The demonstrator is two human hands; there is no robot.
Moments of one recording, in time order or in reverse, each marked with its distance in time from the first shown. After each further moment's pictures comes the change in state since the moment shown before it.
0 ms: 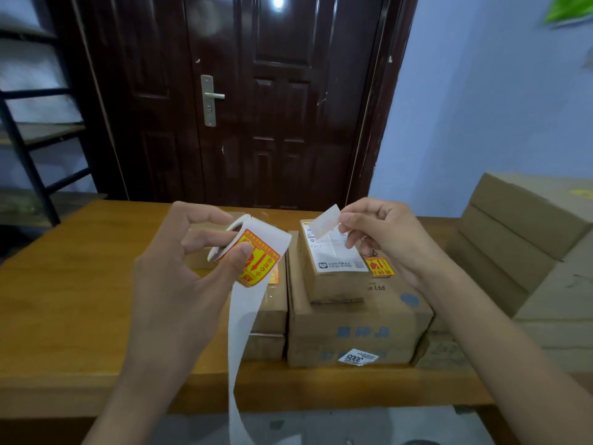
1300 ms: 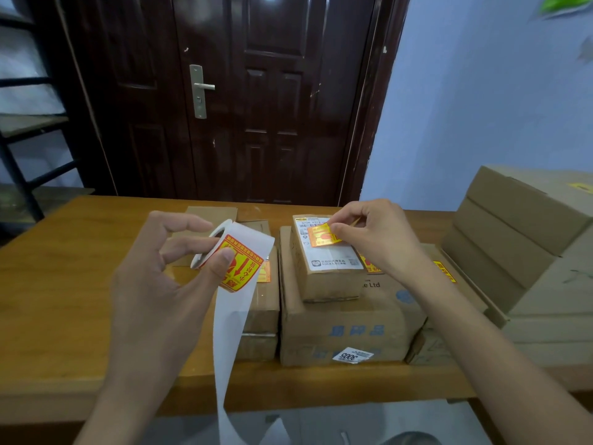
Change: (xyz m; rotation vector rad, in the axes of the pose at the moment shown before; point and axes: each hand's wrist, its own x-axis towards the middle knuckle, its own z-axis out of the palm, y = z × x) left_hand -0.003 -0.018 0.002 0.009 -0.011 -0.003; right_hand 0.011 0.014 0.008 -0.620 0.119 -0.106
